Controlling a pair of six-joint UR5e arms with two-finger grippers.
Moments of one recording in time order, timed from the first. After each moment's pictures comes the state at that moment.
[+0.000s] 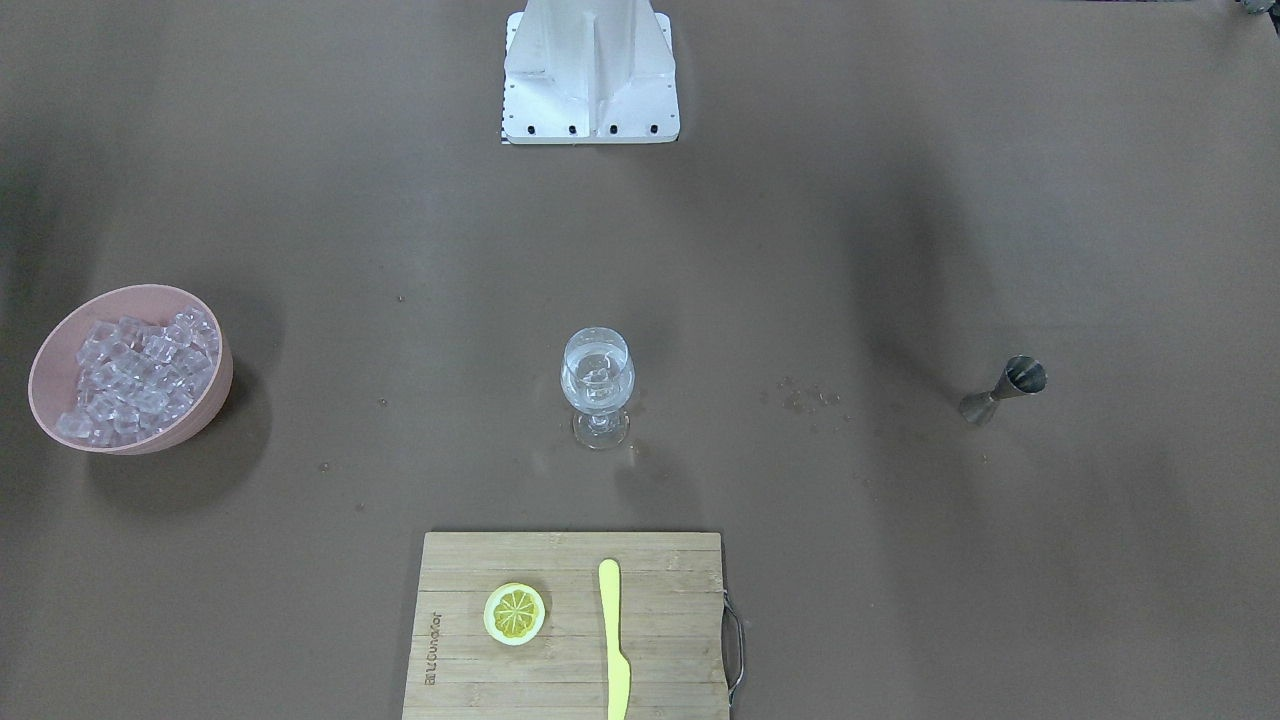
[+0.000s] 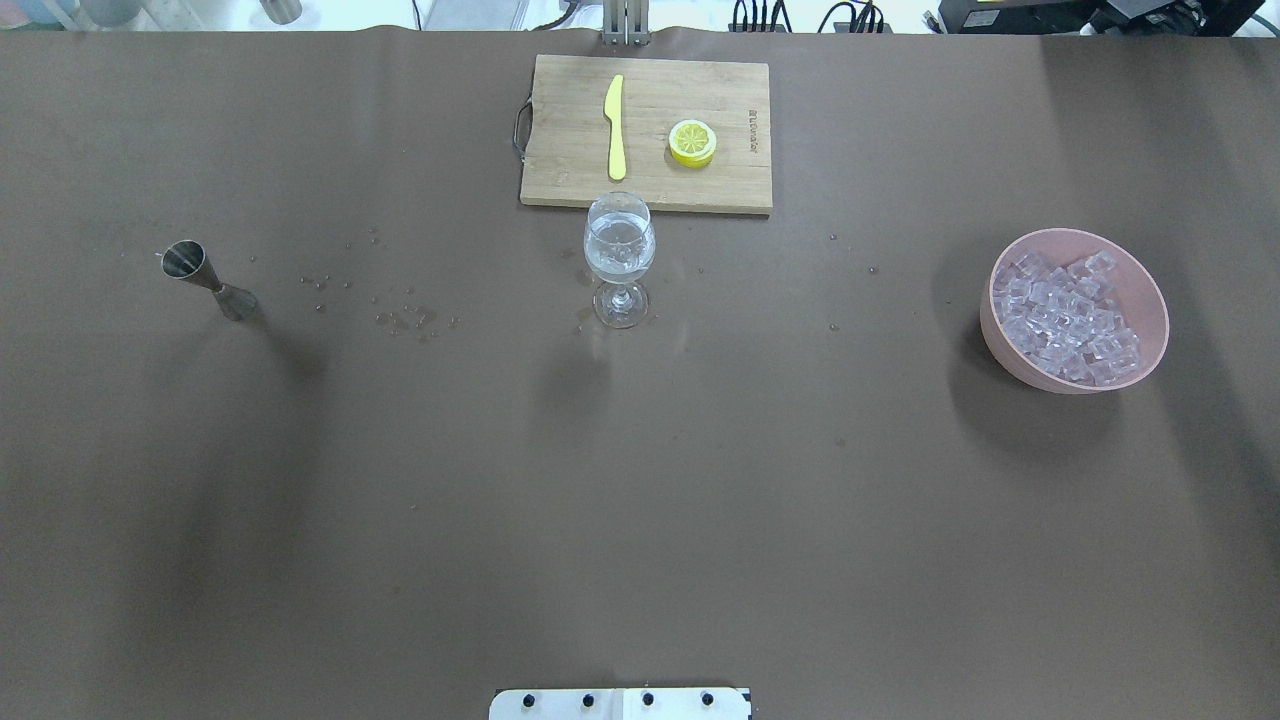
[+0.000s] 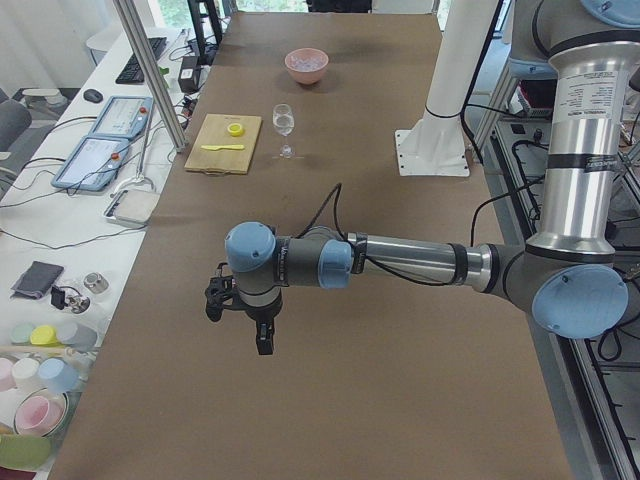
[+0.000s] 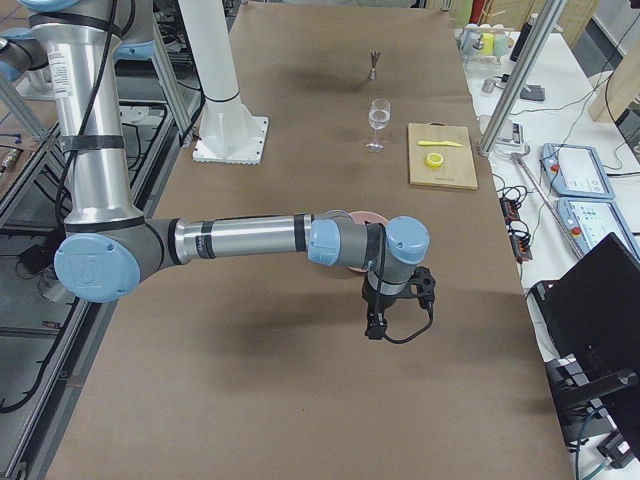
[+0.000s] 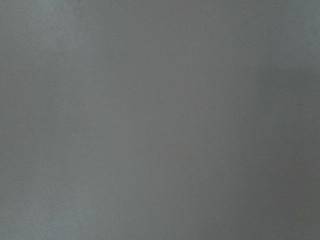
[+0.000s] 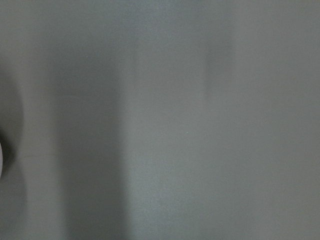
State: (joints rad) left arm -1.58 -1.59 -1.64 -1.51 -2.31 -0.11; right arm 1.54 -1.49 1.59 -1.76 2.32 -0.08
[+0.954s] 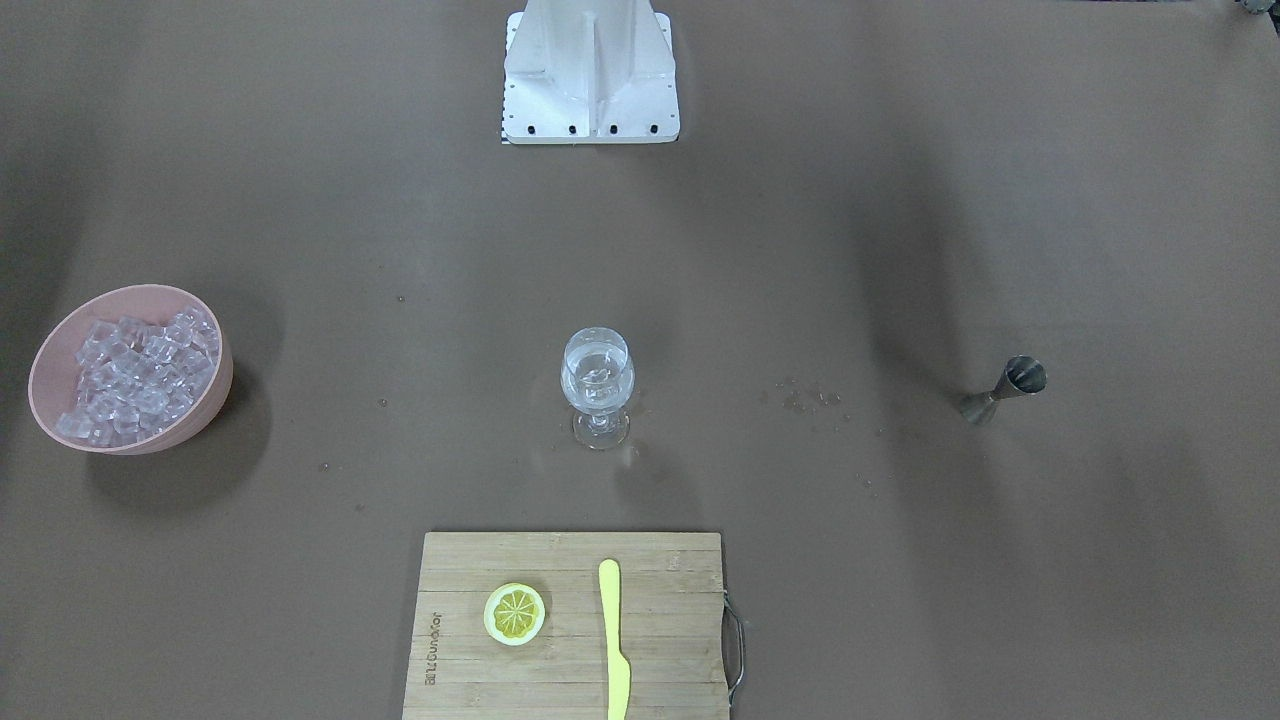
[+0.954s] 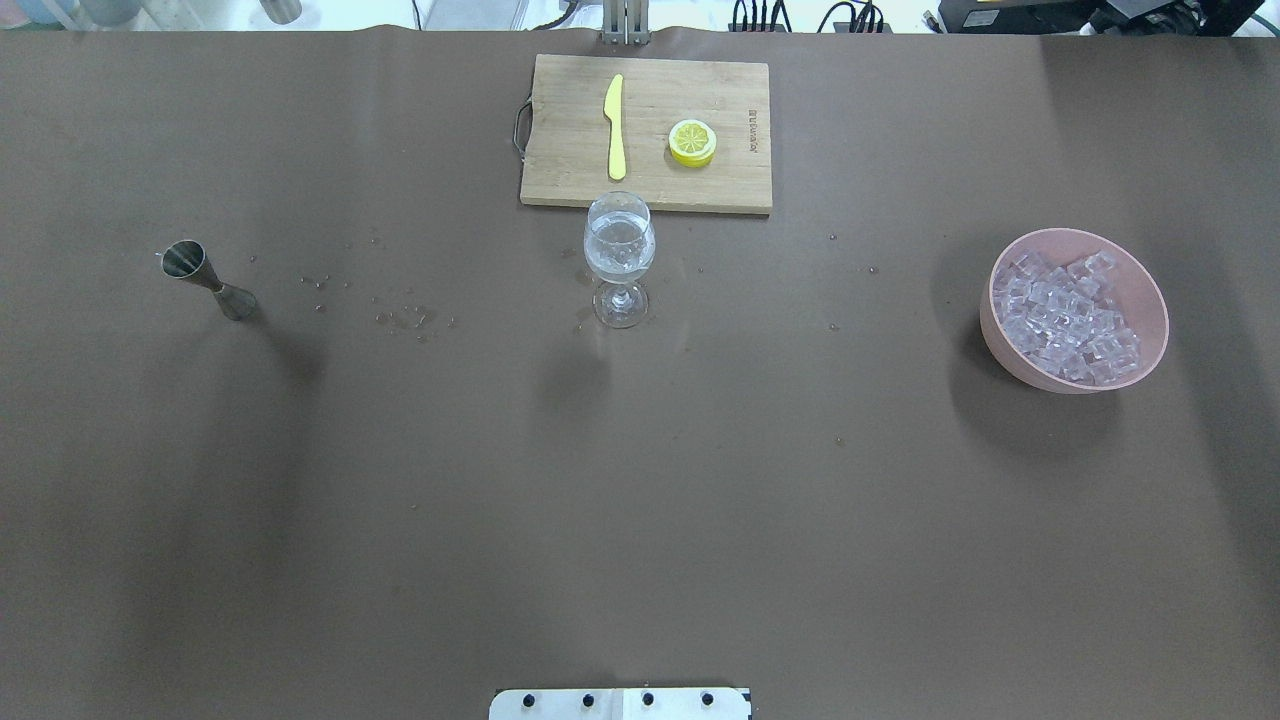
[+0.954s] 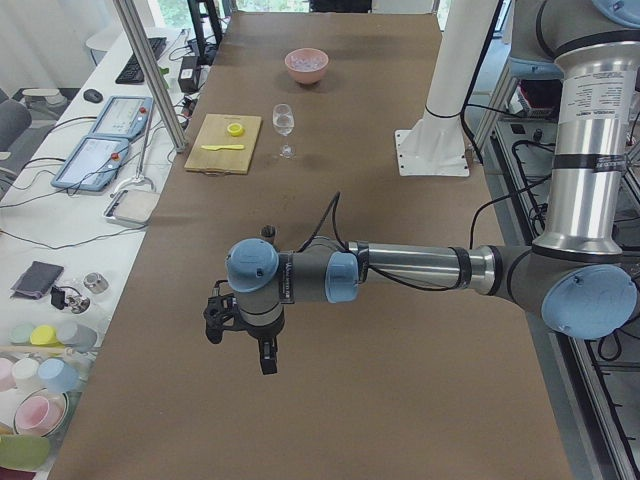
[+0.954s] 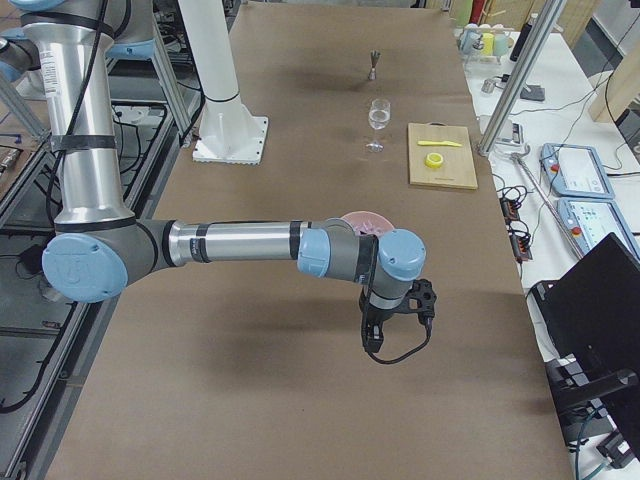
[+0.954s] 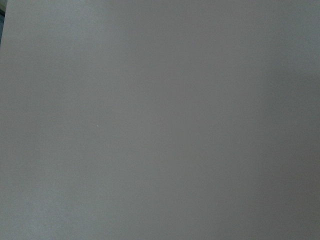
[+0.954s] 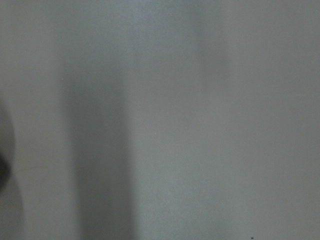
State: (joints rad) left arm -1.64 -1.59 -1.60 -1.51 -2.31 -0.10; right arm 1.69 -1.53 1.58 -1.75 2.37 -0.08
